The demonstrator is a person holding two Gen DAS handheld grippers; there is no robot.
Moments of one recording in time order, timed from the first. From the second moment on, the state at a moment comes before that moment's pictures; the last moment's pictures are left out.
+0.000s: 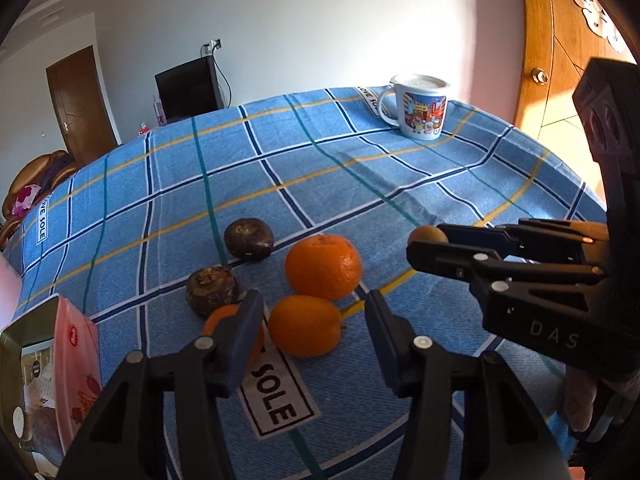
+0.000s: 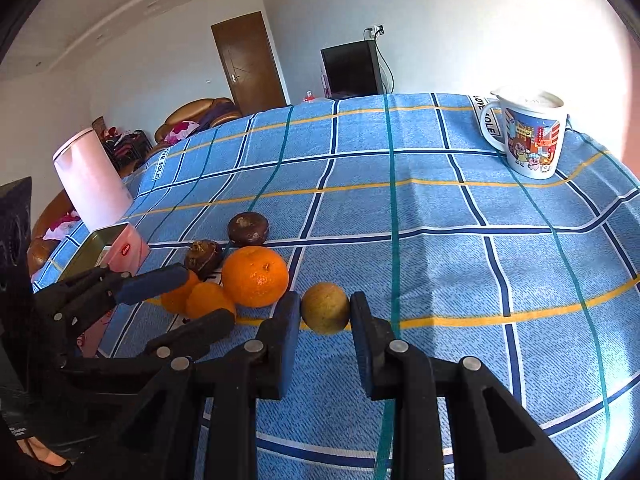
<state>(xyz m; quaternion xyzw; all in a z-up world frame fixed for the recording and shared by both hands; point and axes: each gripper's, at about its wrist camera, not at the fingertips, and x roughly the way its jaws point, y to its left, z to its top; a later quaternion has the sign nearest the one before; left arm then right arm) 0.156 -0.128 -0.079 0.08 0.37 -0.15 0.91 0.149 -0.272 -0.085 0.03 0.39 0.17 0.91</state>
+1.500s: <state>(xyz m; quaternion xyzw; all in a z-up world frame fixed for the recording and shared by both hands) 0.152 -0.135 -0.086 0.13 0.38 -0.16 0.90 0.139 -0.270 -0.075 0.03 0.35 0.18 0.92</state>
